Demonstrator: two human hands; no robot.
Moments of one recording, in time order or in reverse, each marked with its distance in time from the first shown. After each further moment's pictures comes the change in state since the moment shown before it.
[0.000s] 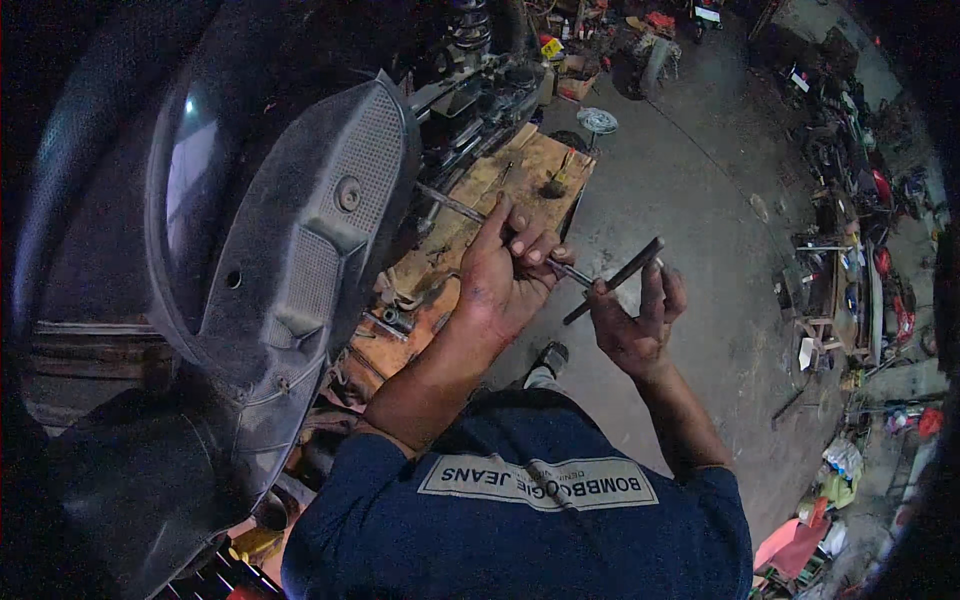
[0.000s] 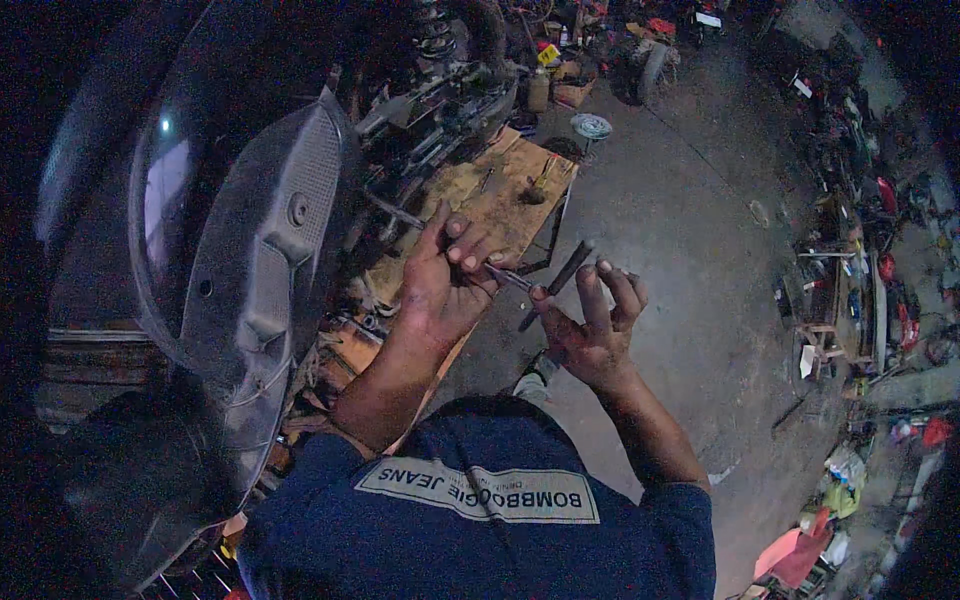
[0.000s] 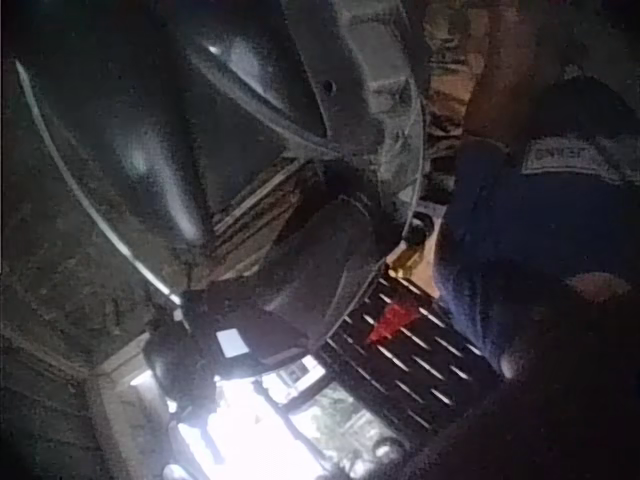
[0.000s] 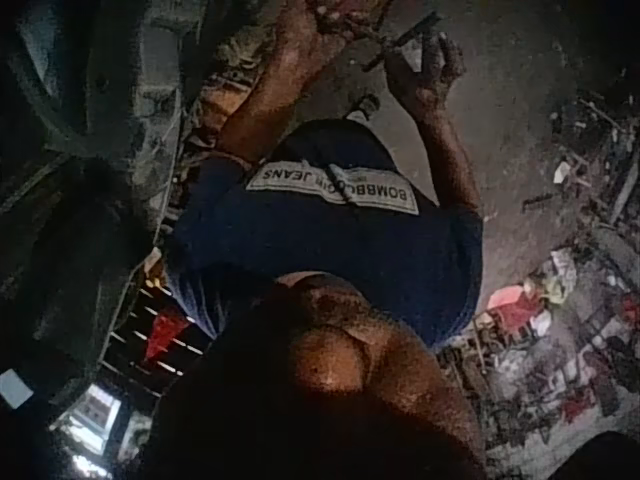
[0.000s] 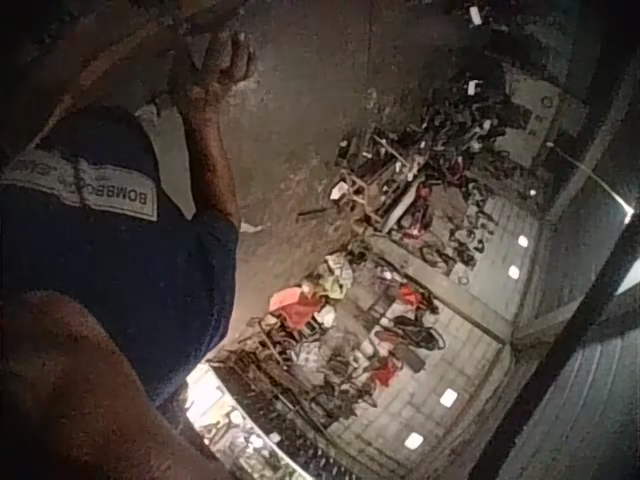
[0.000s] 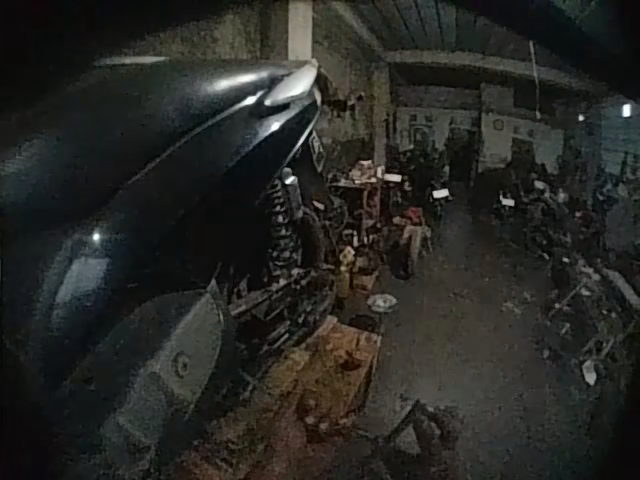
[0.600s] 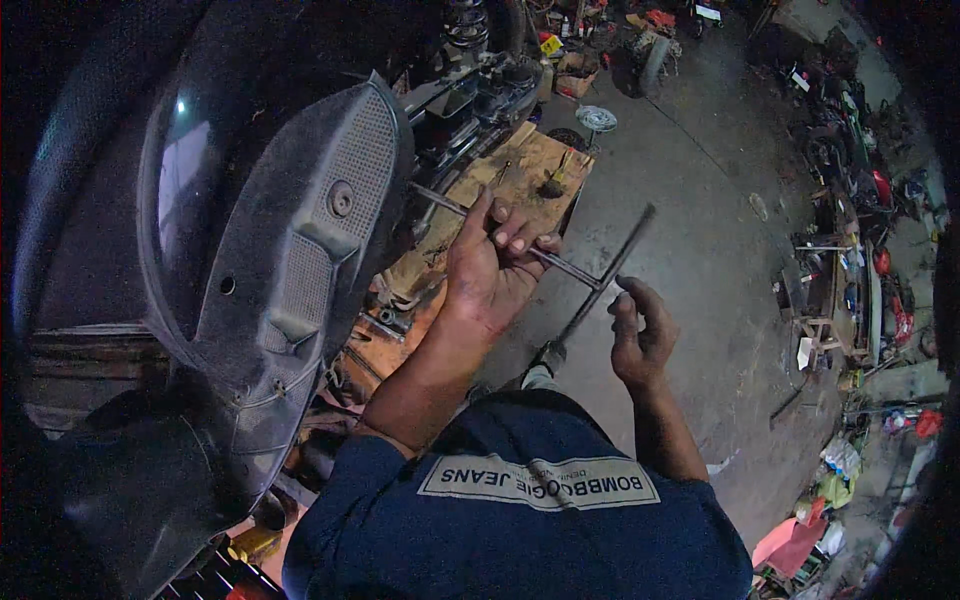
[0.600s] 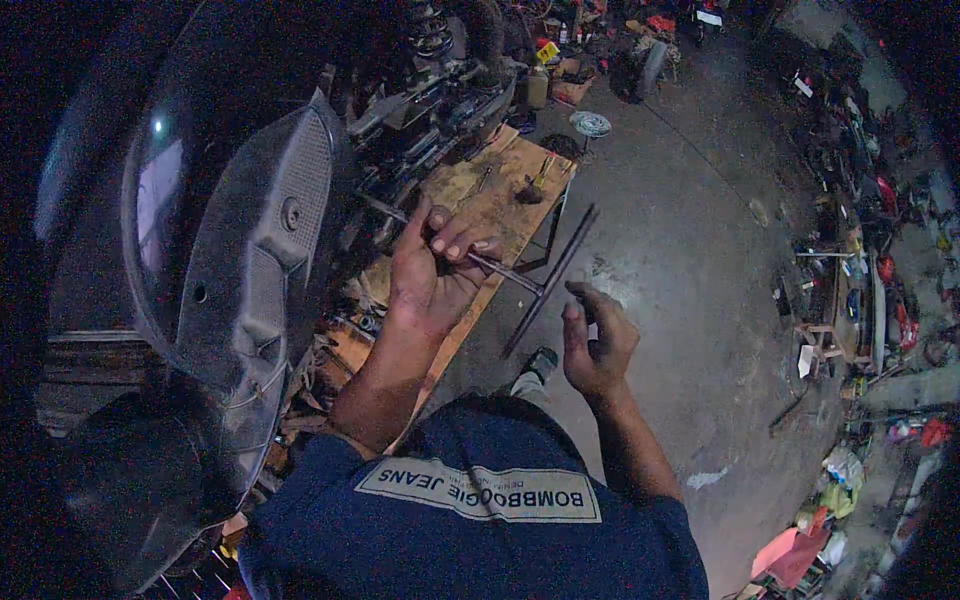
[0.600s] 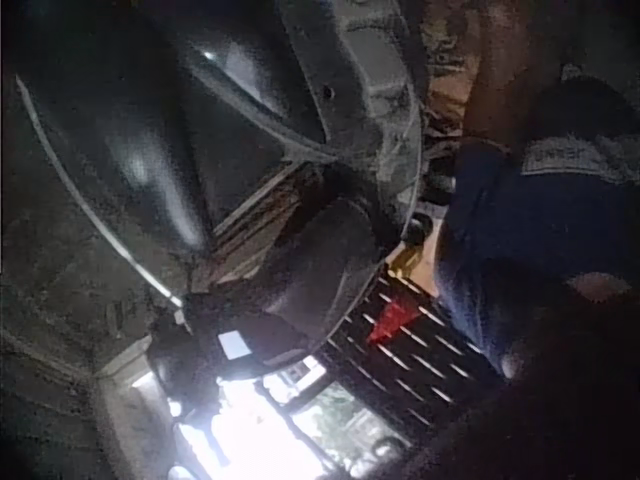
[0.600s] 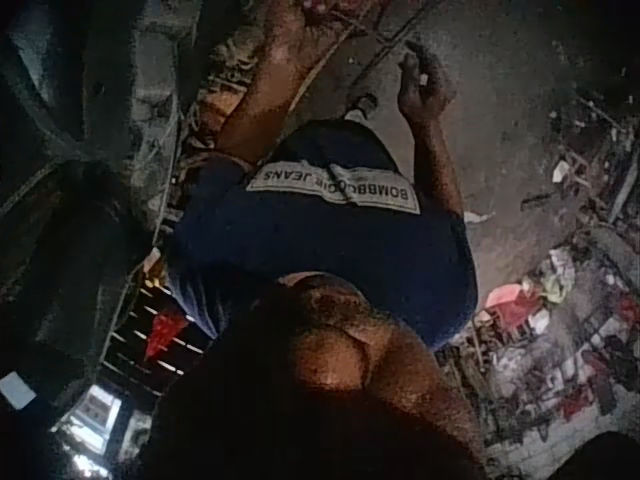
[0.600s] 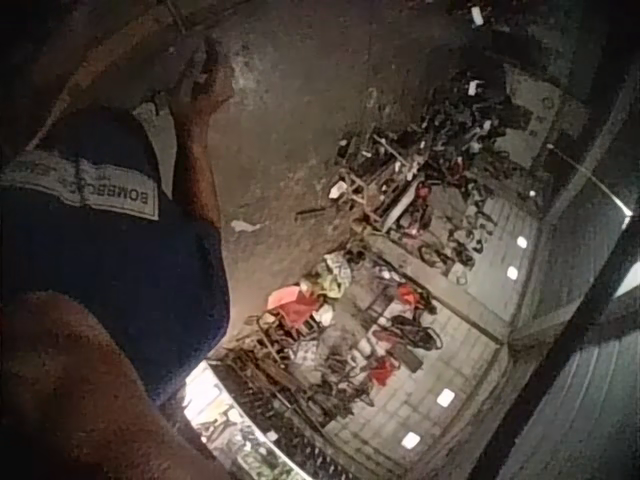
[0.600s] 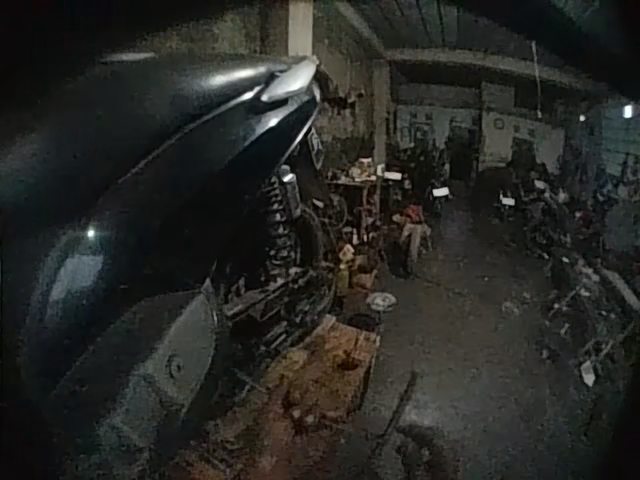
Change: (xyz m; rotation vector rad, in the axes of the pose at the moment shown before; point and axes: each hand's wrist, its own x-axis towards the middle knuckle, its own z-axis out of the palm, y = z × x) left_hand 0.006 0.008 0.007 -0.083 0.084 0.080; right_hand -0.013 -0.008 -0.006 0.608 -0.133 0.772
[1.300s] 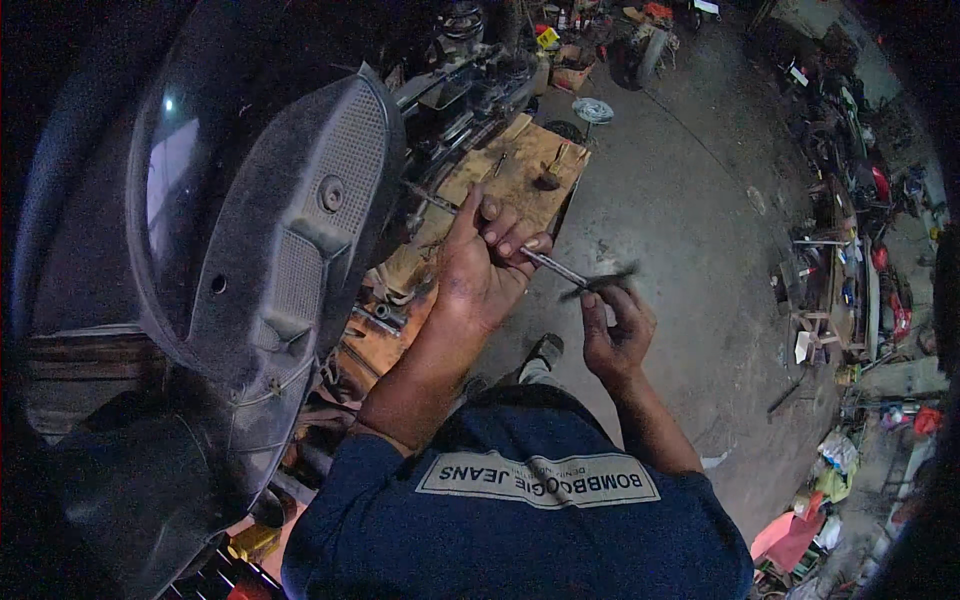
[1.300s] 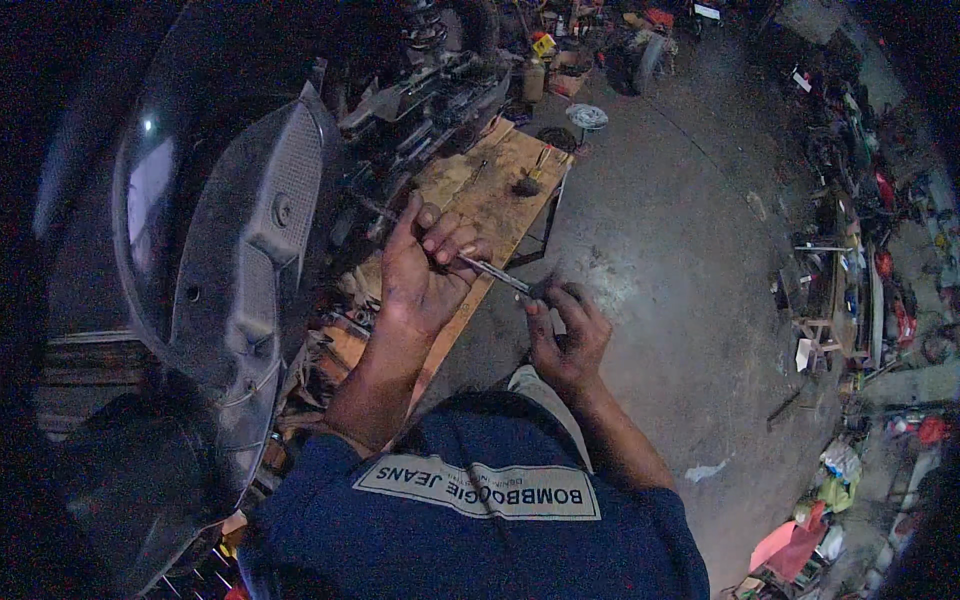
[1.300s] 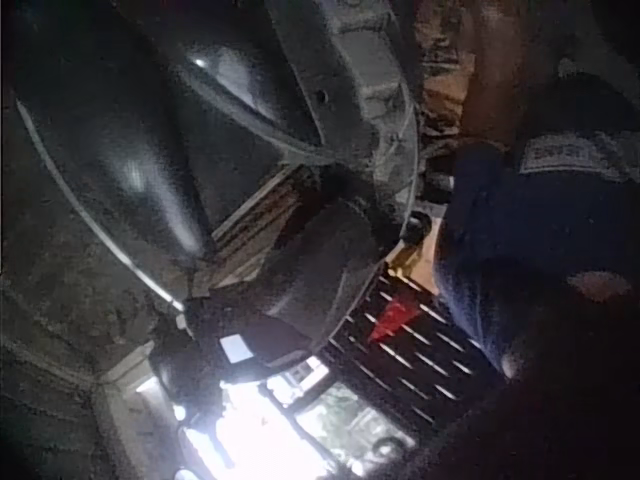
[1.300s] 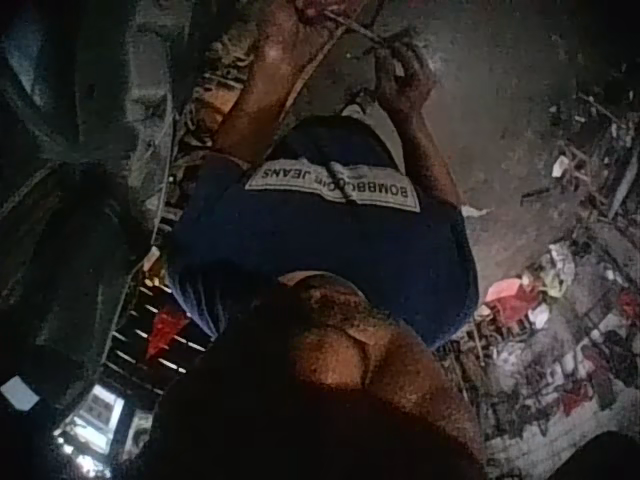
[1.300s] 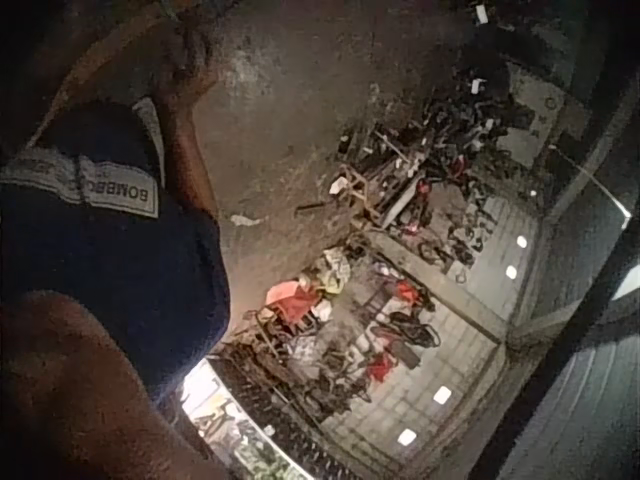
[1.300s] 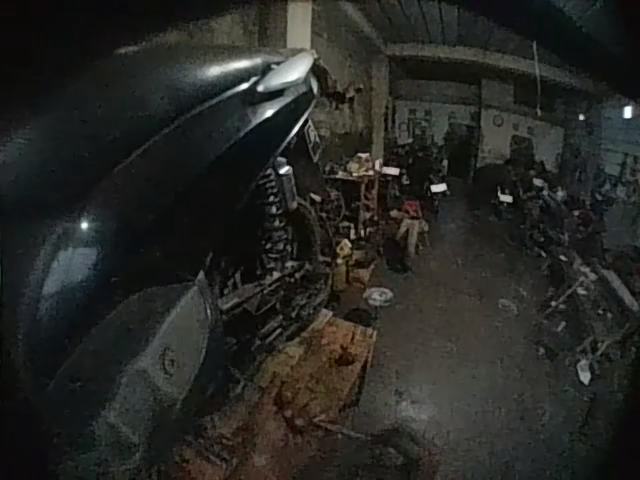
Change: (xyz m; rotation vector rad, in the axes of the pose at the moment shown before) left_hand 0.005 0.001 -0.013 0.010 -0.049 -0.033; right_hand -0.002 -0.013 0.021 -0.071 0.020 -0.111
